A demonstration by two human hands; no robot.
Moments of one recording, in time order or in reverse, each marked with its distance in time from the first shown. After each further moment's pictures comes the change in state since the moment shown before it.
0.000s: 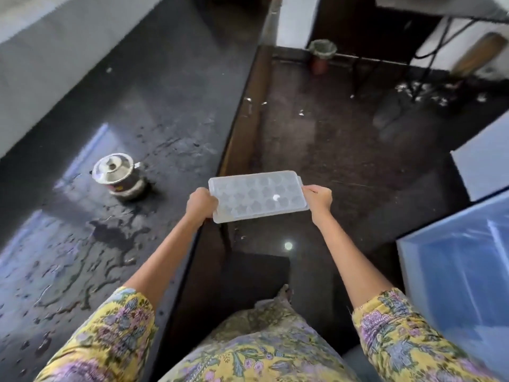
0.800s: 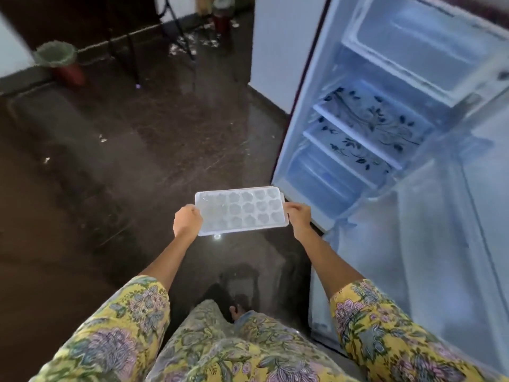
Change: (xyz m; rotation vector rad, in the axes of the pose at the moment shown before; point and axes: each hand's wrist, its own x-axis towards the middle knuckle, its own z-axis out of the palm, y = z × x) left_hand 0.039 0.256 0.358 0.488 -0.375 0.537; right_hand 0.111 0.152 -0.284 0.381 0.717 0.442
